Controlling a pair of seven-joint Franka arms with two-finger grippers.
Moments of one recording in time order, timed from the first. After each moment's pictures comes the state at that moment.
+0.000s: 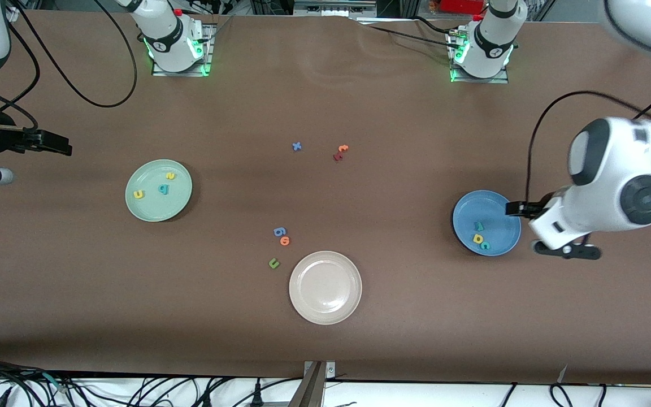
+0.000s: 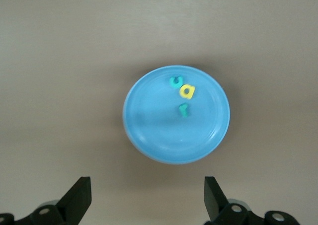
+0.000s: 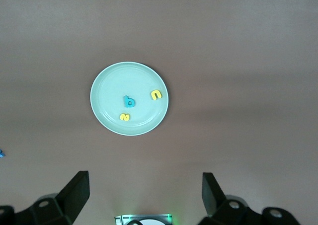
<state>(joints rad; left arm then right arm) 0.02 0.41 -0.10 -1.48 0.10 1.66 -0.03 0.00 0.14 -0.04 -1.56 -0.03 1.51 -0.01</state>
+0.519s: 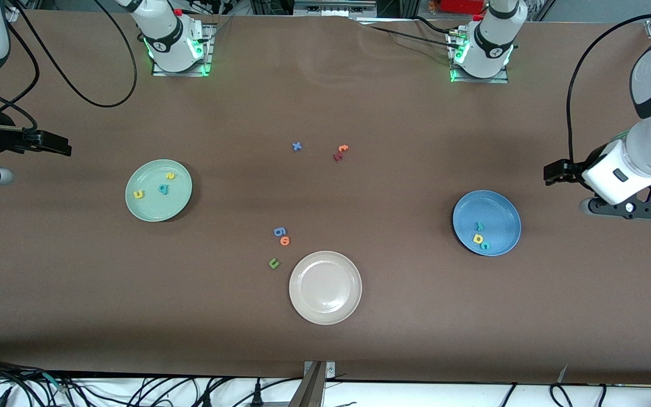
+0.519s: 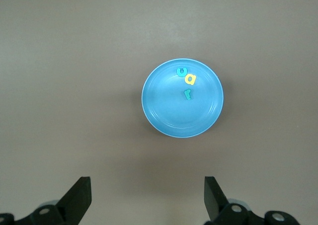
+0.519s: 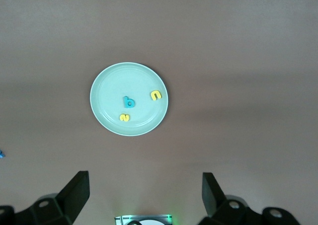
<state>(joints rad) 0.03 0.24 -0.11 -1.48 0.10 1.56 0.03 0.00 0.14 -0.04 -1.56 -0.03 1.51 -0.01</state>
